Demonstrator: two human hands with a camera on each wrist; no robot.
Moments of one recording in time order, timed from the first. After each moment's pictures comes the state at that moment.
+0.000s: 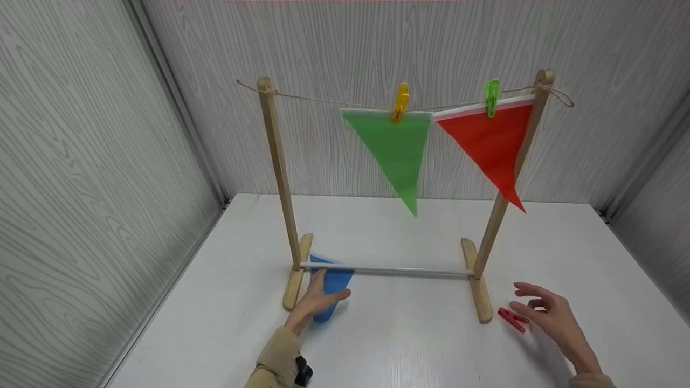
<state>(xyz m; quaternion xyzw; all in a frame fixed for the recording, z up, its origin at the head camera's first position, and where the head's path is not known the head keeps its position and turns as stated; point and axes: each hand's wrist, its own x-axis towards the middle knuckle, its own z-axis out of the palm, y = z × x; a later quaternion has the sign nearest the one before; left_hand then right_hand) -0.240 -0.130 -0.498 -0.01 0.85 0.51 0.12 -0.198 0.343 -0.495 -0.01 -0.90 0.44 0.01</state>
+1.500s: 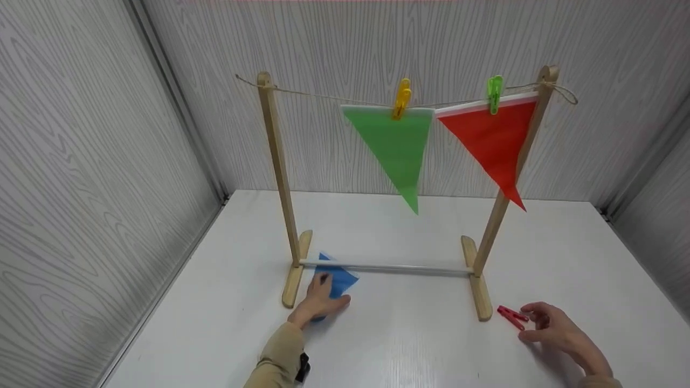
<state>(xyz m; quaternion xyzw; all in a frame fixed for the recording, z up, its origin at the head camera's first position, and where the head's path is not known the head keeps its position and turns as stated) -0.237 -0.127 -0.502 0.07 0.91 0.38 0.12 -0.199 0.361 -0.505 -0.06 -0.90 0.40 -0.16</state>
